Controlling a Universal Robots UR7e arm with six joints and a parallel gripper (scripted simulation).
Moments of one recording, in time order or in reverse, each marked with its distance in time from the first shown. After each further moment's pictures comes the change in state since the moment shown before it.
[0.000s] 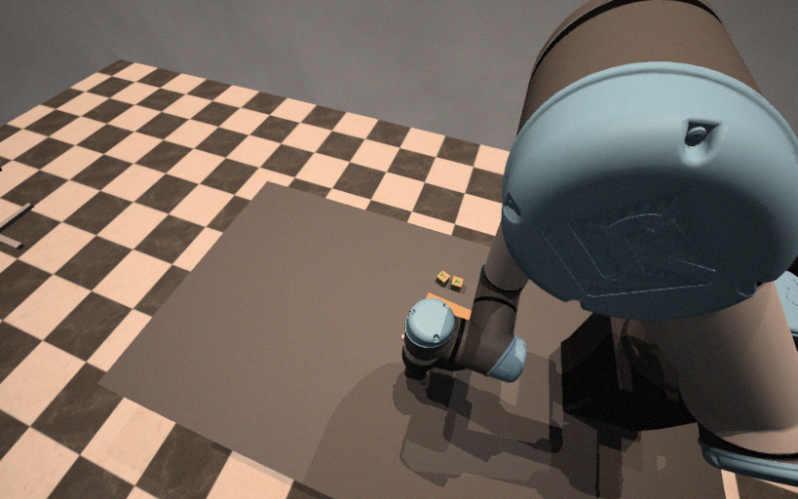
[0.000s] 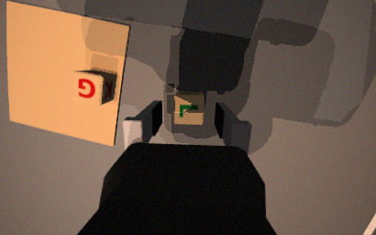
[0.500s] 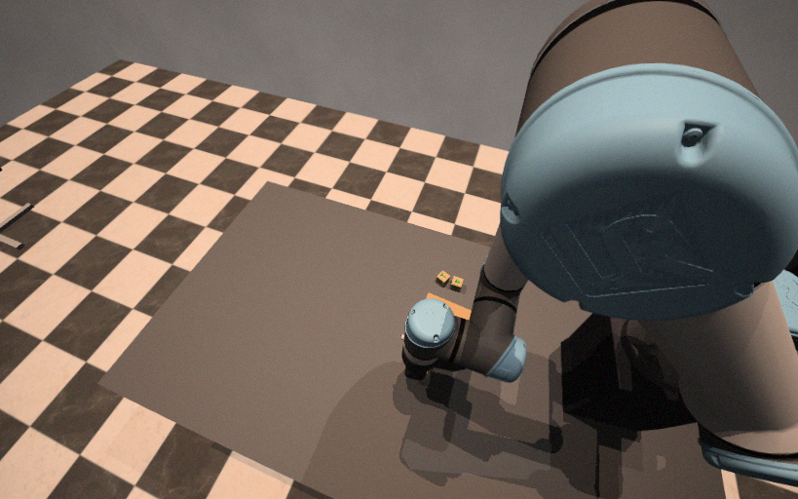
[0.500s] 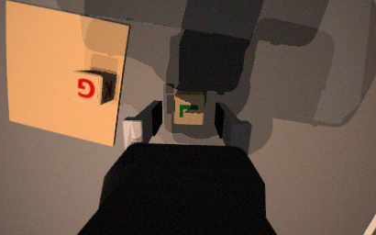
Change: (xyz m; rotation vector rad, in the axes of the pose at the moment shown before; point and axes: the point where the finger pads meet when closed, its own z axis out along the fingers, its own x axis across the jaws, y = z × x) arm 0.000 0.000 0.001 0.000 0.000 0.000
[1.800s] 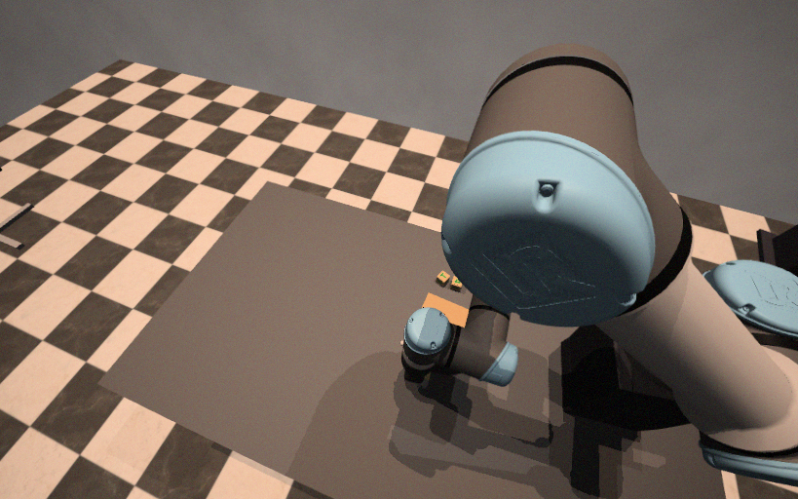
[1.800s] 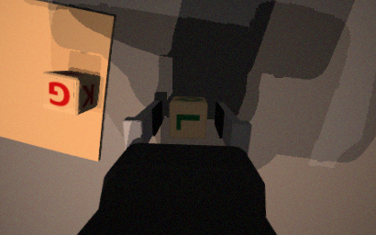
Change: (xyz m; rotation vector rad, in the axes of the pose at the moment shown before) arm 0.000 0.000 0.036 0.001 0.000 0.000
